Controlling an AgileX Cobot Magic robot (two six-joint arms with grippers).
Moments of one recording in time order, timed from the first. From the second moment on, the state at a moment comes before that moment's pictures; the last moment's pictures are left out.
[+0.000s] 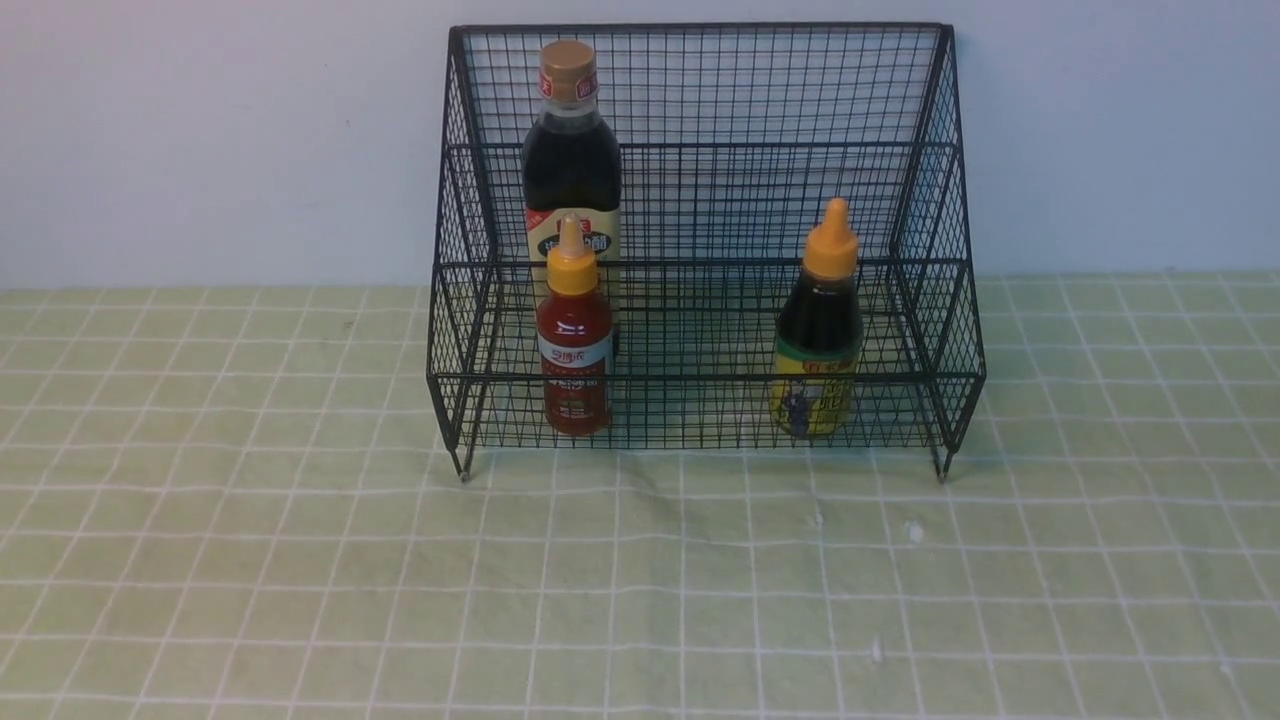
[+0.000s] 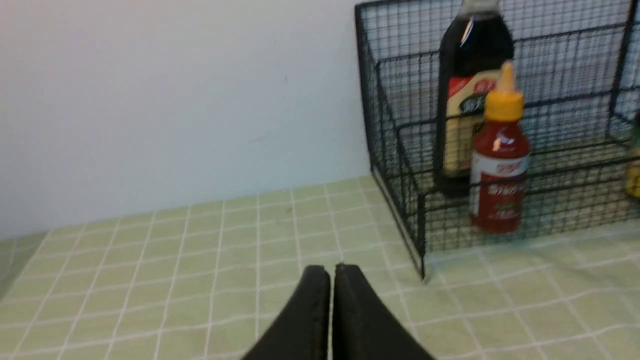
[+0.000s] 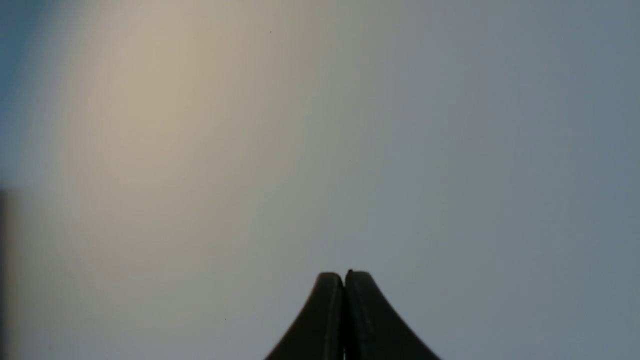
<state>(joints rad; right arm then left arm) 0.37 0.14 -0.58 -0.10 0.11 0.25 -0.05 0.07 -0.26 -0.13 0.43 0.19</state>
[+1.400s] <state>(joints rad) 0.37 0.14 -0.58 -0.10 0.10 0.25 -0.03 -0.01 0.03 -0.12 0.39 0.17</state>
